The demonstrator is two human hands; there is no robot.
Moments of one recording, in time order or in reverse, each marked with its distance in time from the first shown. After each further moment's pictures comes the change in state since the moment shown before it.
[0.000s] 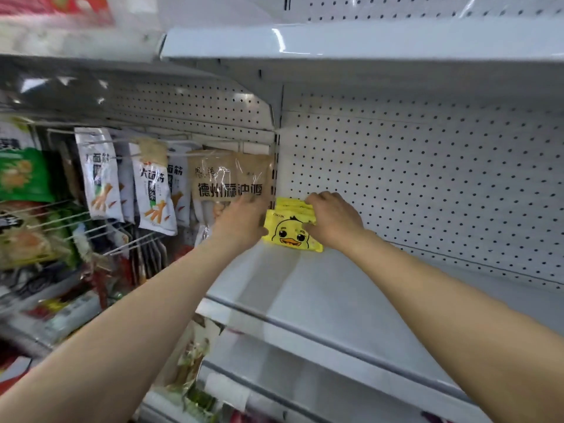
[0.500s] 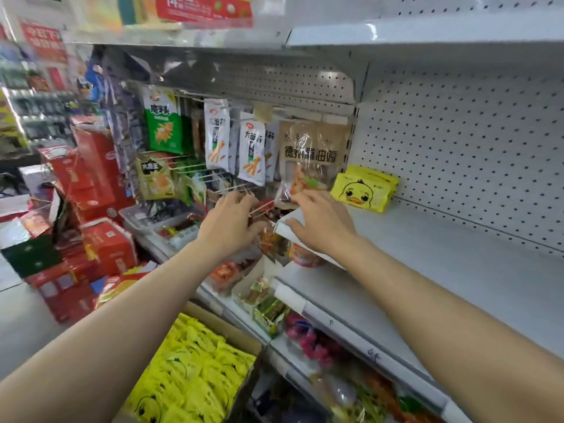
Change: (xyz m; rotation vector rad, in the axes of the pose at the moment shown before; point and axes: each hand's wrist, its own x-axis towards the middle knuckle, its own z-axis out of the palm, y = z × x) left_hand -0.245 -0.031 -0.093 0.096 0.031 -0.283; right_hand -0.145 -0.147 -0.023 0.173 0.027 -0.350
